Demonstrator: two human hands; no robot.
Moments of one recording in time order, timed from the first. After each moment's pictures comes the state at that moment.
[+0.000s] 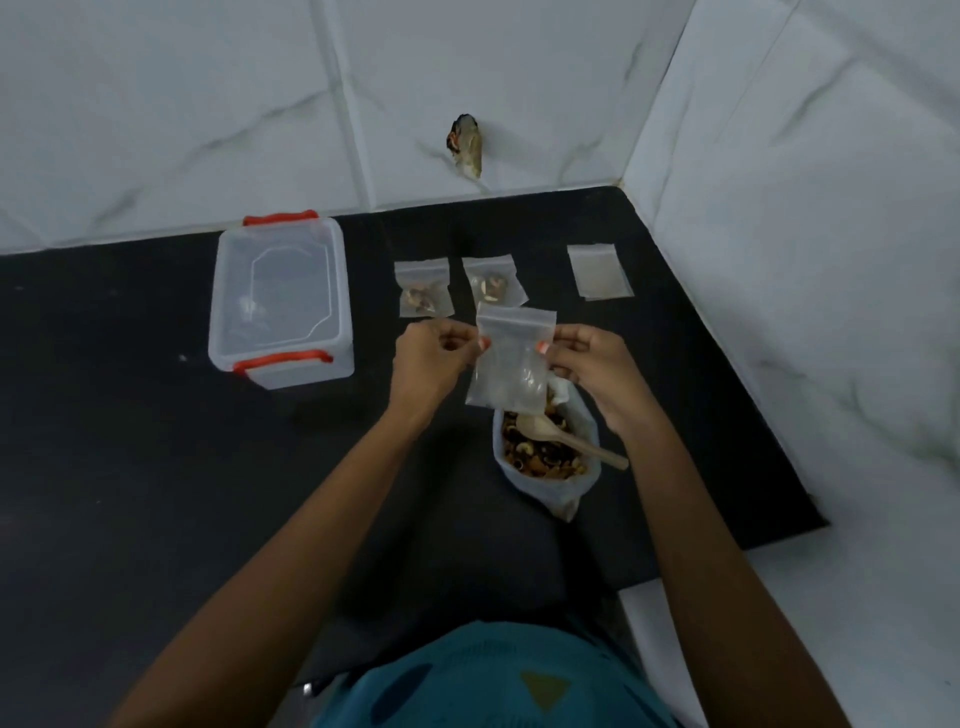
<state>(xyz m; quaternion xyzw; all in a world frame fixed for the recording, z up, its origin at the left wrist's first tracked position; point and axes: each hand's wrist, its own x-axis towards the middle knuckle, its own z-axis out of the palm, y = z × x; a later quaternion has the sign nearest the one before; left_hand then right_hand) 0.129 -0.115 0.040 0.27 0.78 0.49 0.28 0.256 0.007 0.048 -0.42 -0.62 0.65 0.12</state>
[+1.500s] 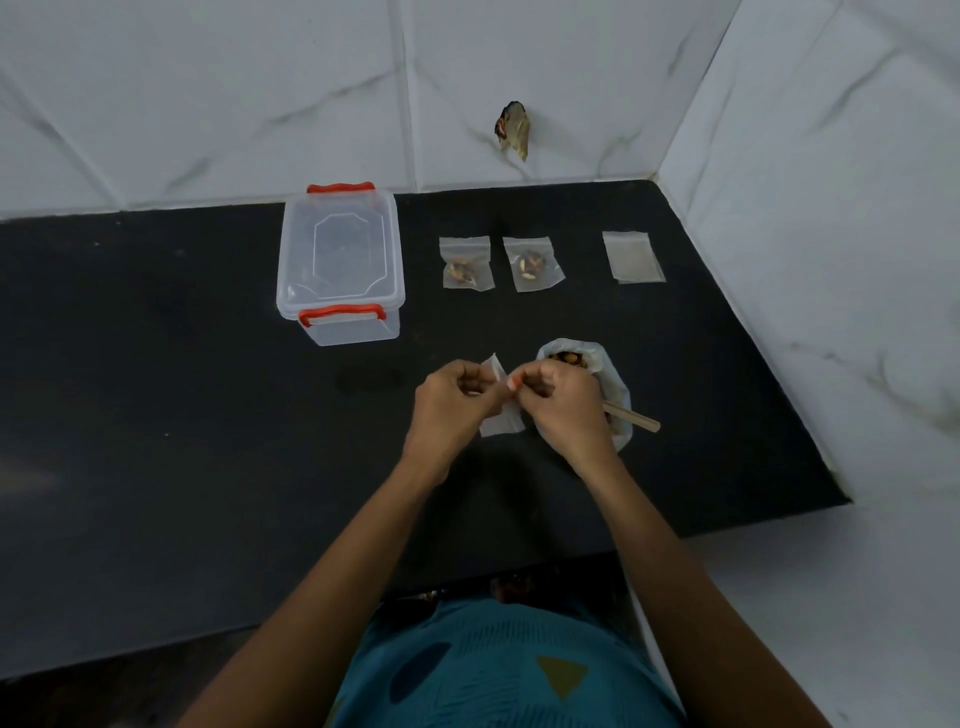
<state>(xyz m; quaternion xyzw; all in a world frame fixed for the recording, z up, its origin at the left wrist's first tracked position) 0.177 -0.201 0.037 0.19 0.74 0.54 0.34 0.262 -0.107 0.039 -0.33 -0.77 0.53 0.16</state>
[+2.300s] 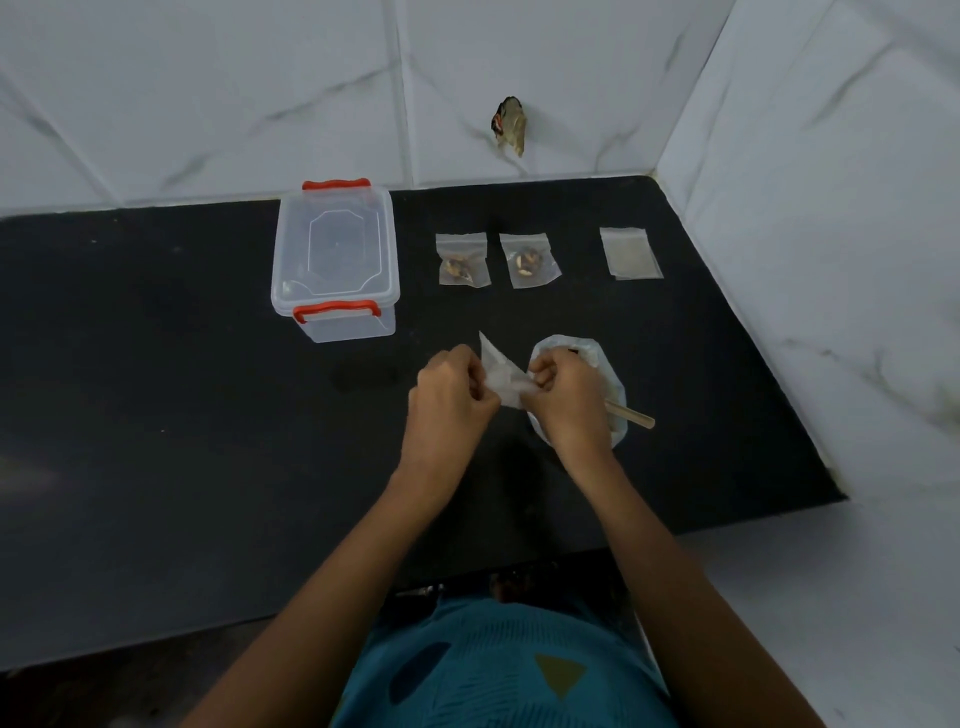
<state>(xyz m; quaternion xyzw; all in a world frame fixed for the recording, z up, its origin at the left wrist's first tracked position) 0.188 -0.202 0.048 0.33 0.85 0.40 0.13 0.260 -0.100 0.028 -0.41 -0.80 0.40 0.15</state>
